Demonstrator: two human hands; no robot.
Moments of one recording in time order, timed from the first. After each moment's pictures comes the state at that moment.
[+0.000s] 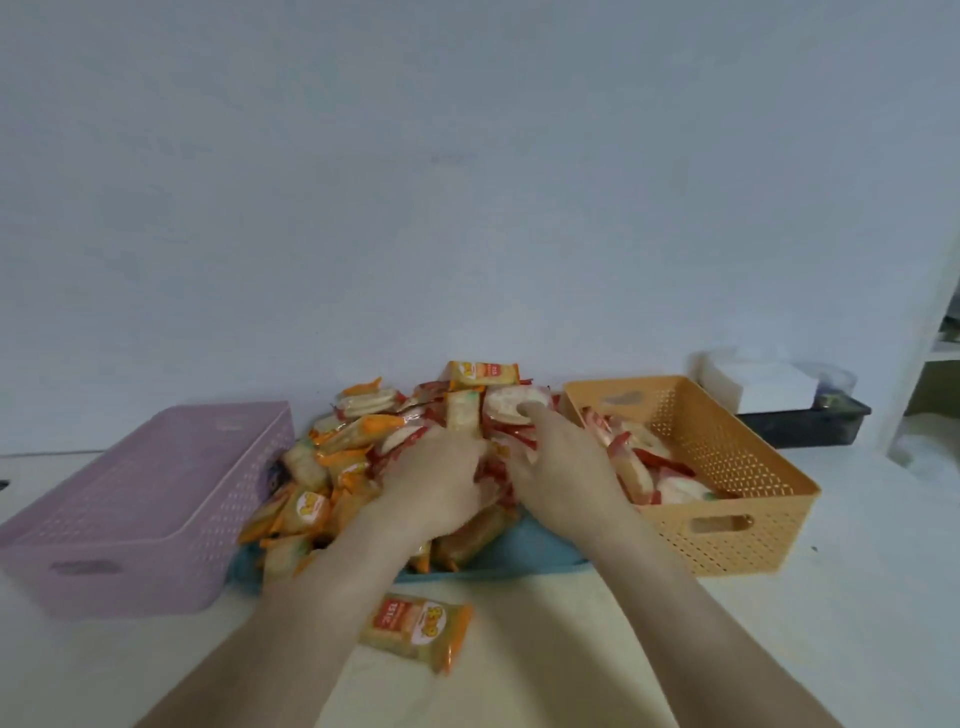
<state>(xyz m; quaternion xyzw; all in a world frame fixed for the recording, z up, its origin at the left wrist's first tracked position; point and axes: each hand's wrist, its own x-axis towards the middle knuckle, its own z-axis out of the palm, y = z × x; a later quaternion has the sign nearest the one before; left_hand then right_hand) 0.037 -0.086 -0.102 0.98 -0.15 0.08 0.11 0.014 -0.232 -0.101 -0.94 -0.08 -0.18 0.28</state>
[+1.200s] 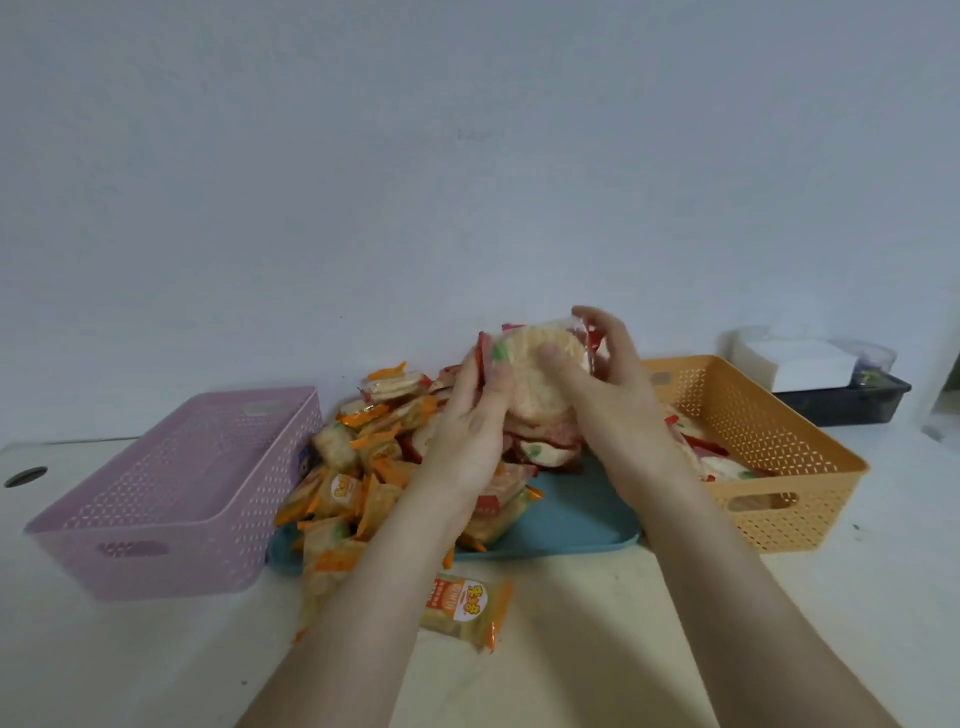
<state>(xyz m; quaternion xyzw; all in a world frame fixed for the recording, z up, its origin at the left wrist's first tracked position) 0.006 -0.089 -0.083 0.70 -0.10 0.06 0.71 0.007 -0.218 -0.071 -0.67 -0.10 -0.20 0.71</state>
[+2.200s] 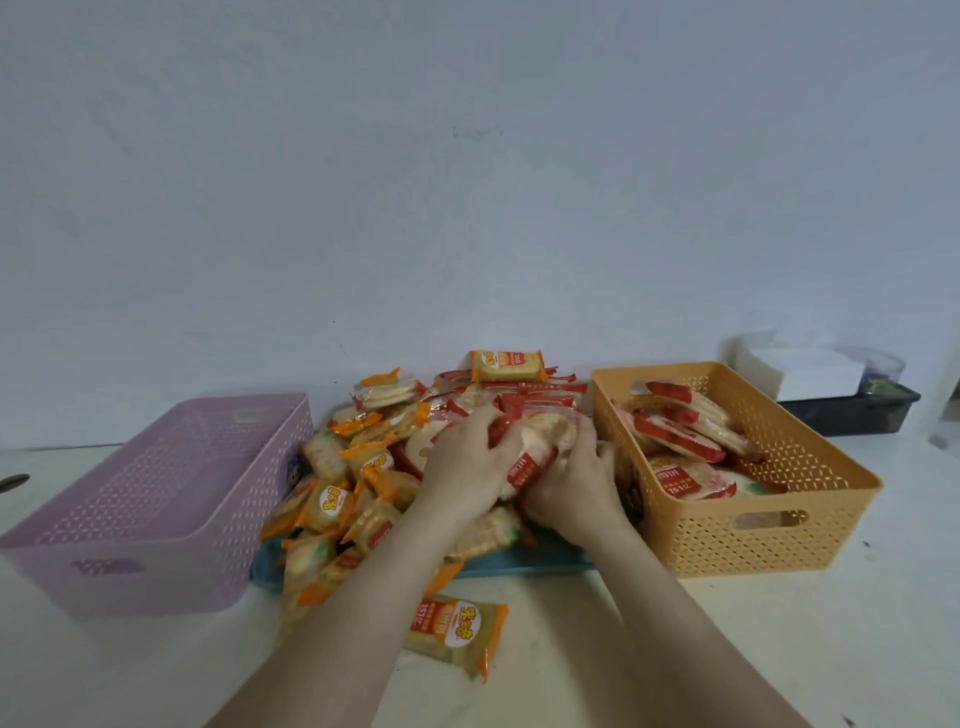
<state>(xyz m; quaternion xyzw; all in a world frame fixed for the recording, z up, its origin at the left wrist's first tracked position) 0.049 -0.089 -0.116 0.91 -0.10 0.13 0.37 0.039 -0.213 -0.145 -0.86 0.06 -0.04 0.51</state>
